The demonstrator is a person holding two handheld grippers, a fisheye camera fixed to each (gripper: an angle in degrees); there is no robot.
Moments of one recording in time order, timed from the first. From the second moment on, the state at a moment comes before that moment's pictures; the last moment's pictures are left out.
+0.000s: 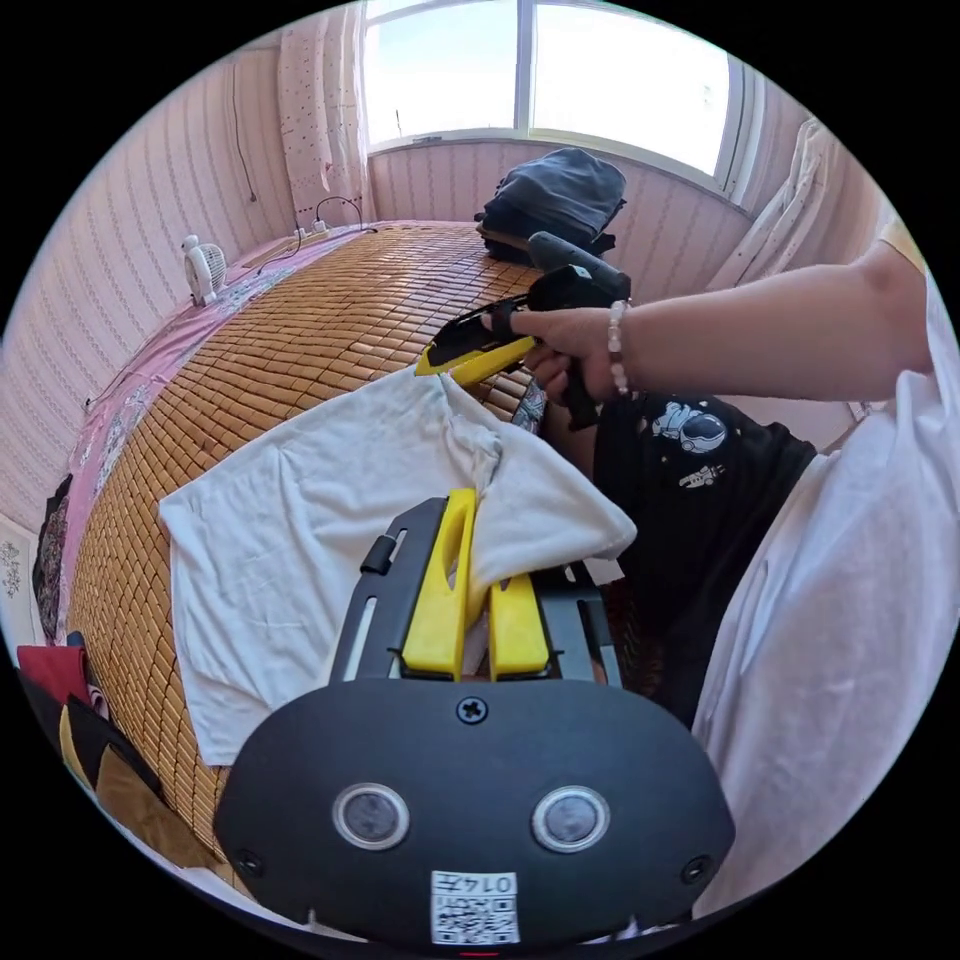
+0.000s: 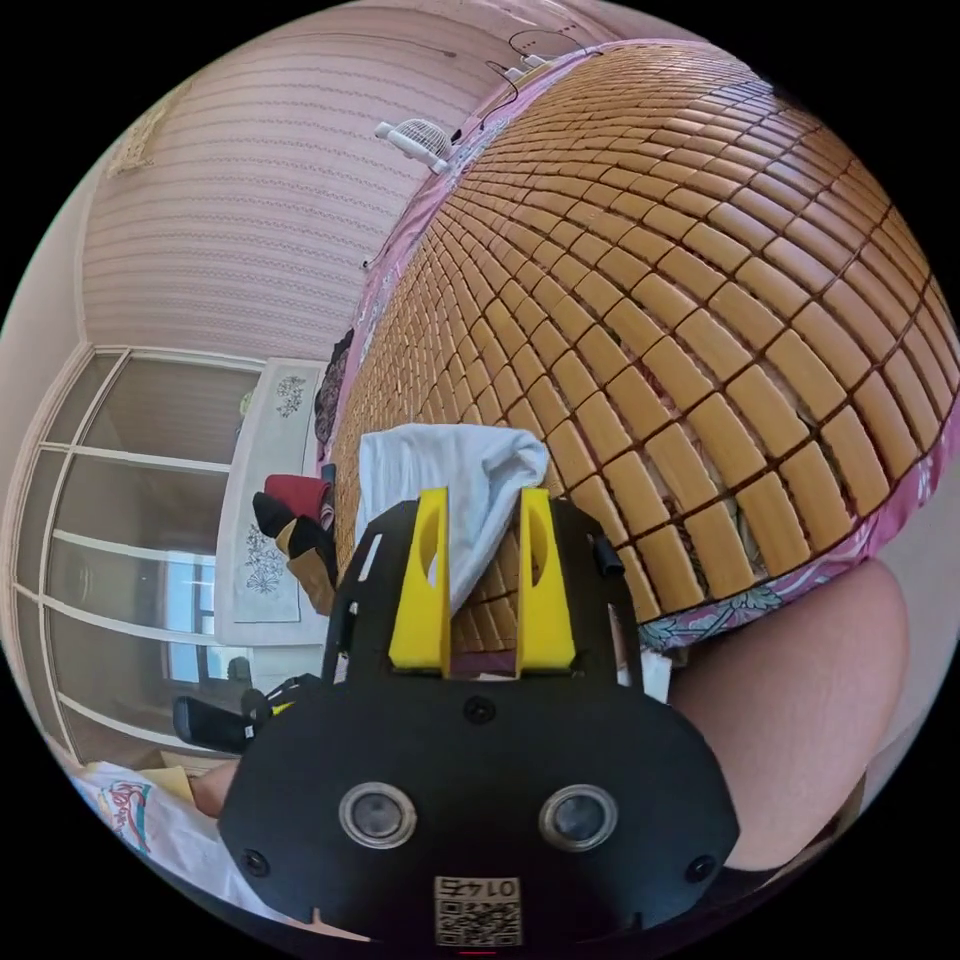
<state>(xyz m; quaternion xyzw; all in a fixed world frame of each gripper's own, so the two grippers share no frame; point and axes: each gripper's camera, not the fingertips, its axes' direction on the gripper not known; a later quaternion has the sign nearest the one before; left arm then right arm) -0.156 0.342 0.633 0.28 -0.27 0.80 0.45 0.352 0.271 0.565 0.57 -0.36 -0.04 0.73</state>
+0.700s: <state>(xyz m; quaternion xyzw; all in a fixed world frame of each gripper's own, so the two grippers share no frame) -0.266 0.249 0.465 0.44 0.02 0.60 0.67 0.119 0.280 0.409 0.59 -0.18 -0.19 0.76</state>
